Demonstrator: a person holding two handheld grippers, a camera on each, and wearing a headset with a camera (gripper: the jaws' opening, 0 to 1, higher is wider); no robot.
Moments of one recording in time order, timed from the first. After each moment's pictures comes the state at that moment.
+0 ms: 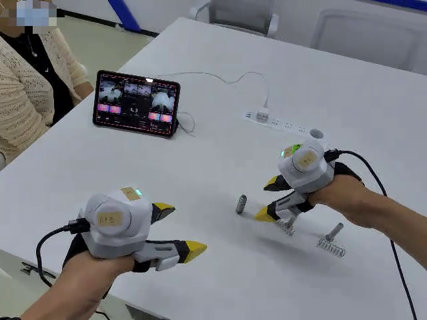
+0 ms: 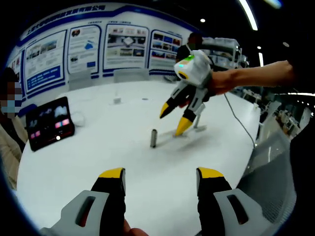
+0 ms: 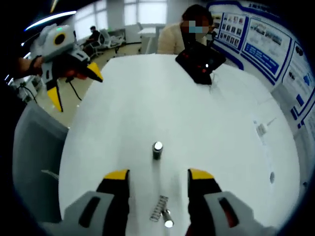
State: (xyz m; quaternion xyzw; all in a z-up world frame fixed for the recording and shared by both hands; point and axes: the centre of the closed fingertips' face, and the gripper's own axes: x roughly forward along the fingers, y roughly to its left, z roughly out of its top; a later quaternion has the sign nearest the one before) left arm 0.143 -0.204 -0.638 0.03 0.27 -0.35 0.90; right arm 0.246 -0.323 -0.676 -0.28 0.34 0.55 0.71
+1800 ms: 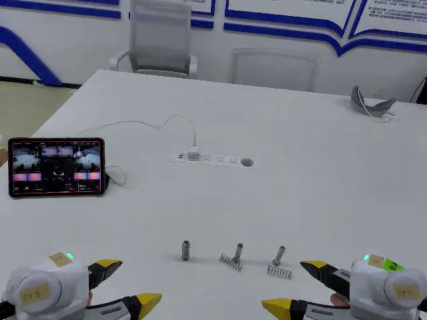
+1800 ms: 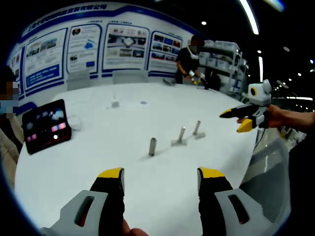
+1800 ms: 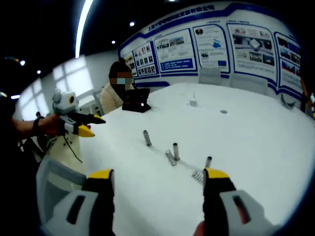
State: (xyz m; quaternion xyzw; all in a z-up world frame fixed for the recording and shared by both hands) left arm 0.158 -0.215 -0.627 0.02 0.27 -0.35 0.90; right arm 0.141 -0.450 -0.621 0.00 0.27 0.33 0.91
